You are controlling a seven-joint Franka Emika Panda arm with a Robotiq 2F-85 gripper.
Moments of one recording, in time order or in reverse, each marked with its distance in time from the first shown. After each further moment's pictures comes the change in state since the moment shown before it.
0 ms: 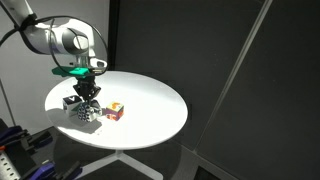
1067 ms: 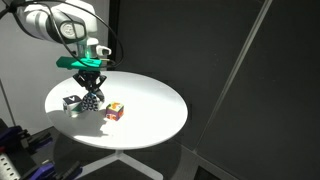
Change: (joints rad) arm -0.077 -0.217 -0.013 -0.101 0.236 0.066 -0.606
